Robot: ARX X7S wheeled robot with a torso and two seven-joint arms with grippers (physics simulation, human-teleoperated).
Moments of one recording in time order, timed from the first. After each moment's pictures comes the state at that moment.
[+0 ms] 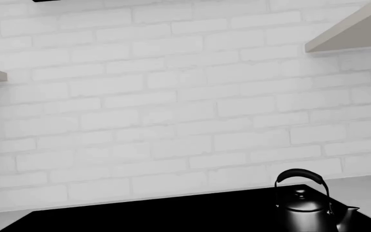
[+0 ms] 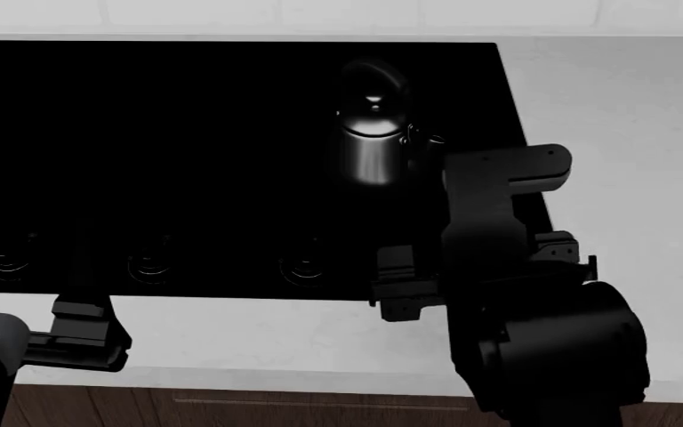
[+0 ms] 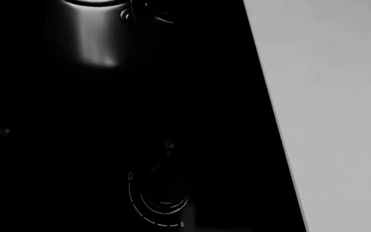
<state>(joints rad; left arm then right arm) -0.27 -0.29 0.20 0.61 -0.19 -0.45 -0.28 1.02 0.15 -0.23 0.31 0.36 1.27 0.25</state>
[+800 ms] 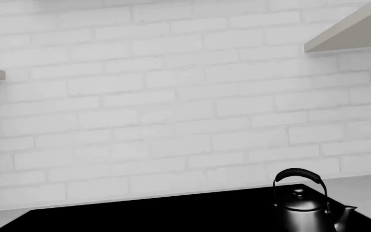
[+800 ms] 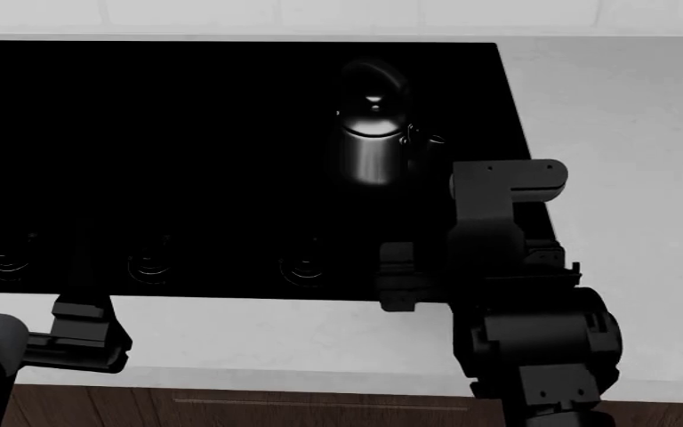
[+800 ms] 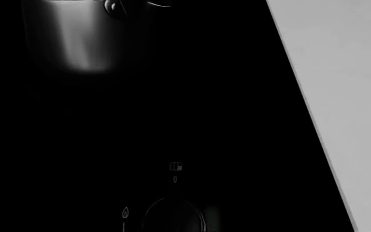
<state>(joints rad) -0.27 -0.30 0.21 0.61 -0.21 -0.45 -0.29 1.10 0.13 -0.27 0.77 0.34 0.88 0.10</state>
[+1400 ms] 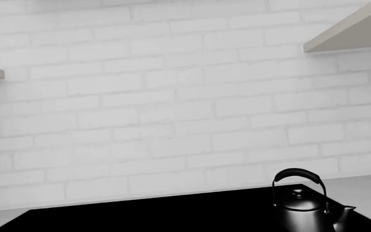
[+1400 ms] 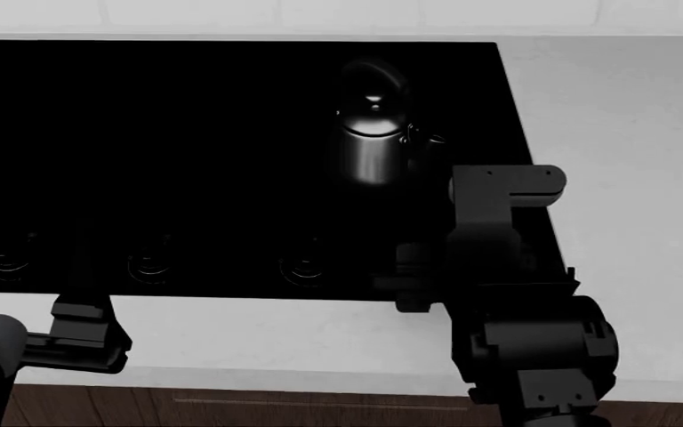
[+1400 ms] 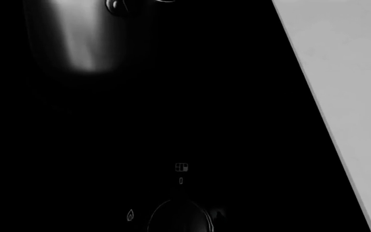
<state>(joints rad) -0.27 -0.31 0.21 0.61 -0.22 -0.44 -0.30 1.10 0.12 -0.26 0.81 0.35 0.83 0.10</state>
